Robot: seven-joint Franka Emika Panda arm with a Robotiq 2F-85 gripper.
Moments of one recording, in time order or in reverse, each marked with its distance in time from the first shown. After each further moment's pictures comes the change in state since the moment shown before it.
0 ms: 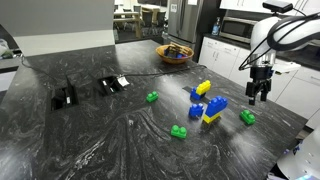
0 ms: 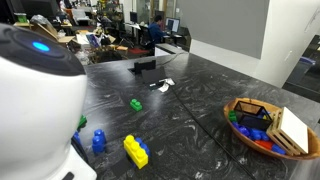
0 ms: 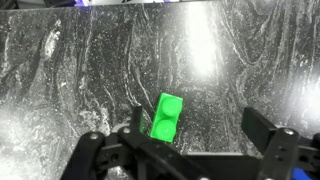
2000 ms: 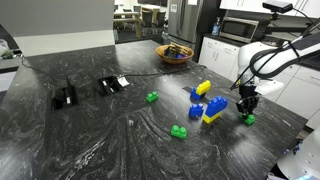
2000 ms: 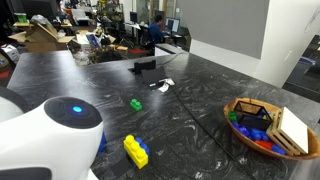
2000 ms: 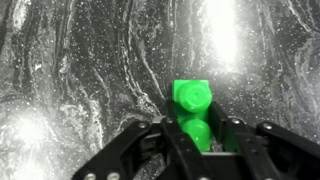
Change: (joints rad) arm 0.012 0.203 0.036 -0.096 -0.038 0.291 0.045
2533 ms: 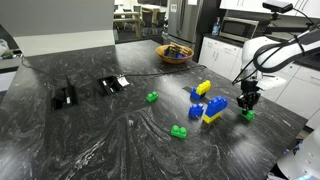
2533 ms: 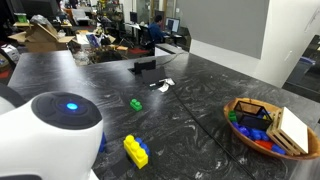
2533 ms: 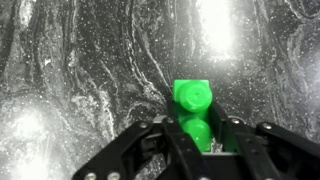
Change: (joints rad) arm -0.029 -0.050 -0.018 0.008 -0.002 -0.009 0.005
